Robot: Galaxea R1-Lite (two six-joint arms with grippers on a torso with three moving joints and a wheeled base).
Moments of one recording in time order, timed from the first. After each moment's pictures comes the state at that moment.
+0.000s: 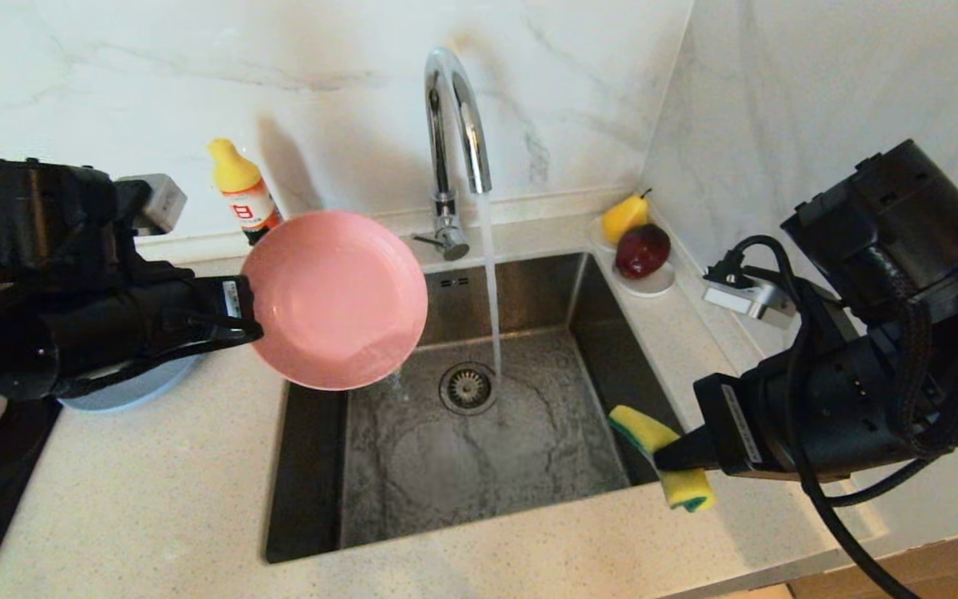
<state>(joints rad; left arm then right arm) -0.20 1.51 -0.97 -0.25 0.18 -0.10 0.68 1.56 -1.39 0.67 0.15 0.60</state>
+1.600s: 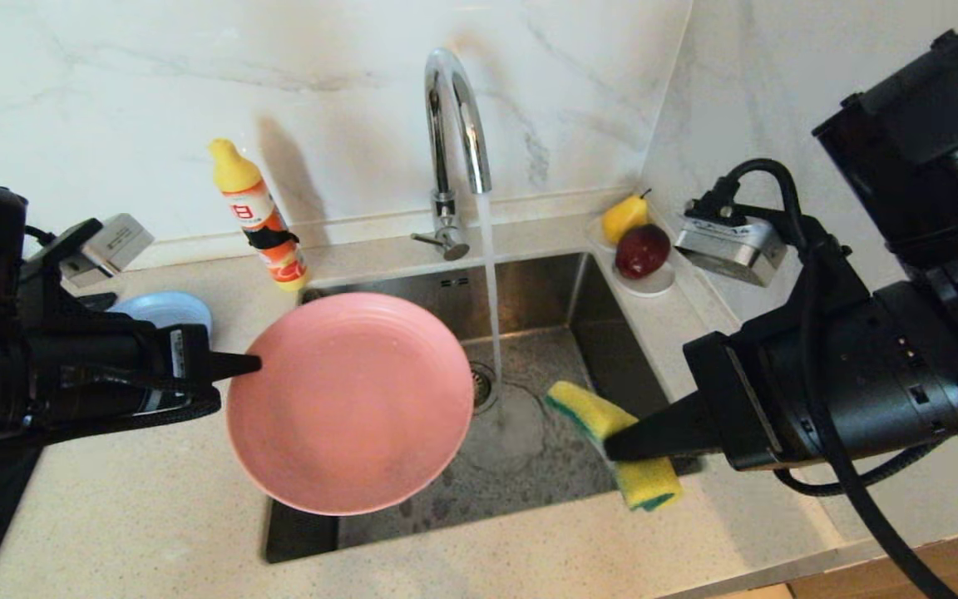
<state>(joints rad) -0.22 1.33 -0.95 0.14 -0.16 -0.26 0.80 1.56 -1.55 0.68 0.28 0.60</state>
